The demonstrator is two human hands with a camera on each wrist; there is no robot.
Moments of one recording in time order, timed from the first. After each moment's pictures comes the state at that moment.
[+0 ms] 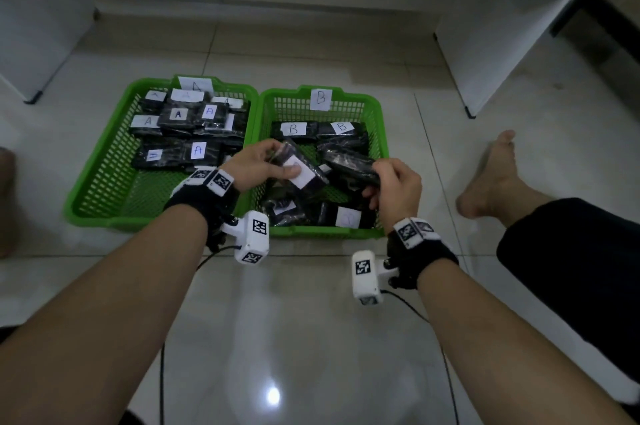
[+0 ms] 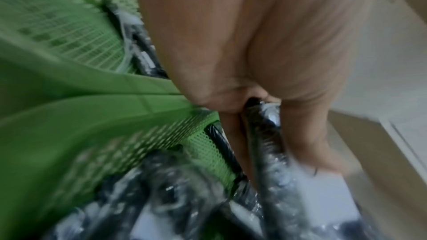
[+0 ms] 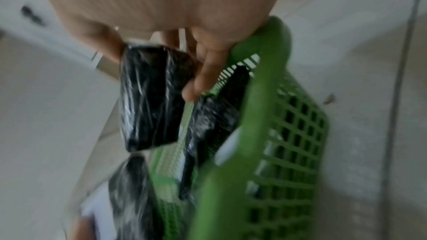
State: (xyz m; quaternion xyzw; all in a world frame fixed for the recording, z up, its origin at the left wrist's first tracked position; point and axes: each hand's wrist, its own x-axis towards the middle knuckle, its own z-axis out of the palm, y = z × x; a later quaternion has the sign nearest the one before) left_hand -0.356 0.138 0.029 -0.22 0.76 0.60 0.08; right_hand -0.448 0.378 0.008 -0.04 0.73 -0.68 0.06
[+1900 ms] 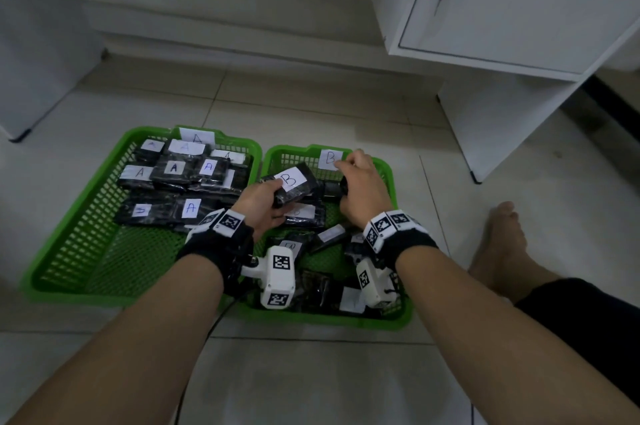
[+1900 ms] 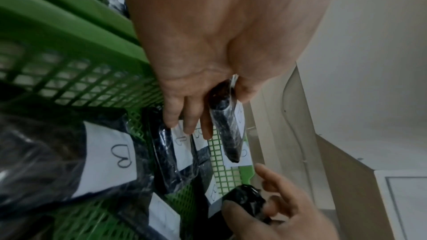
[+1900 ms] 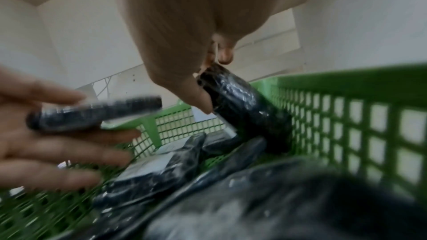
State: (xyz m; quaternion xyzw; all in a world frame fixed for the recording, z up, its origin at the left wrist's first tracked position) left_hand -0.424 0.128 0.028 -0.41 0.46 0.79 -0.05; right_hand -0.552 0.275 0.026 -0.40 0.90 -0.17 -0.03
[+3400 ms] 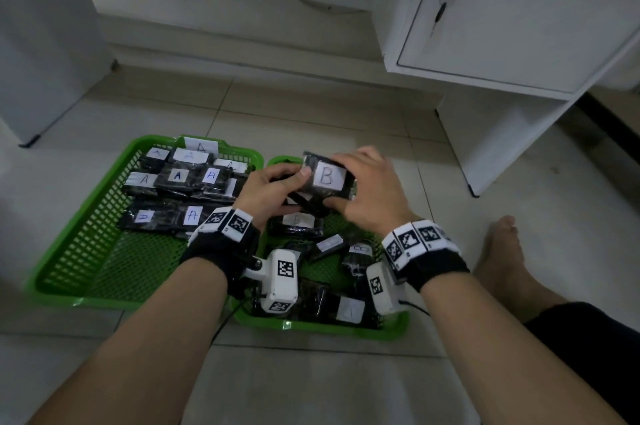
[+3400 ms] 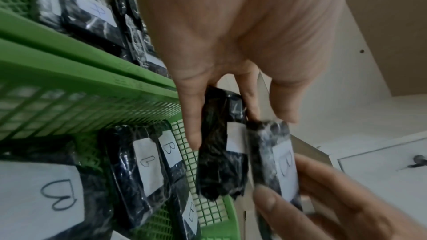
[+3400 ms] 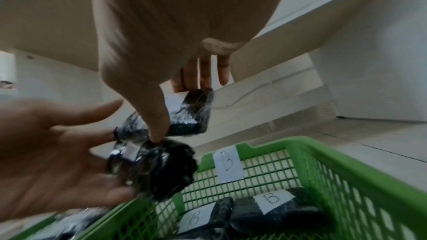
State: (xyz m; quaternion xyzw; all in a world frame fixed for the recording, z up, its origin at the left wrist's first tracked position) left_hand -0.424 0.130 0.058 -0.27 0.56 0.77 -0.14; right_hand -0.532 0.291 0.089 -0.45 0.87 -0.21 -0.04
